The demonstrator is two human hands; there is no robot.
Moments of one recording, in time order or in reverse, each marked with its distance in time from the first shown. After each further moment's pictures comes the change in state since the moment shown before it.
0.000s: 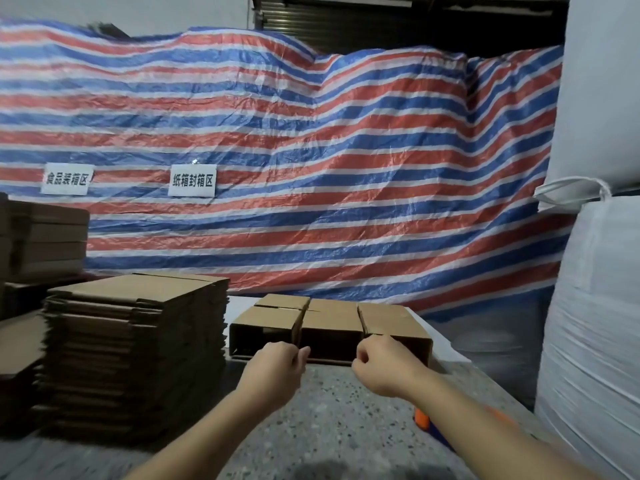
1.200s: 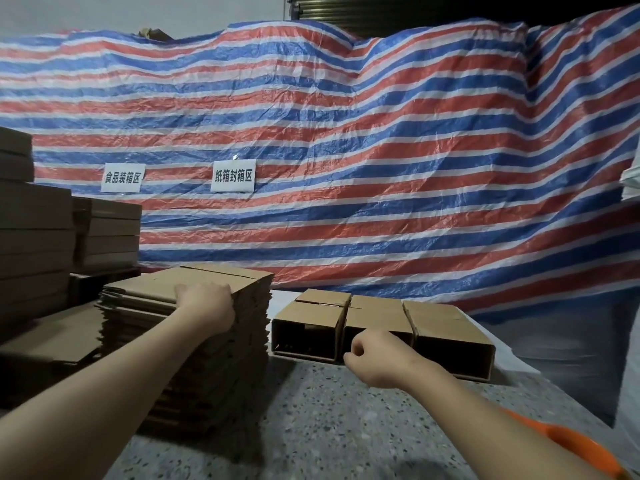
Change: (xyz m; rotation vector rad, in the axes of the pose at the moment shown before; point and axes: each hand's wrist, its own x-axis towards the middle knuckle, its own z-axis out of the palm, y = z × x) left_hand 0.062 -0.103 -0.137 0.904 -0.056 -0.357; right_hand 0.054 -0.065 0.037 0.011 -0.086 -0.147
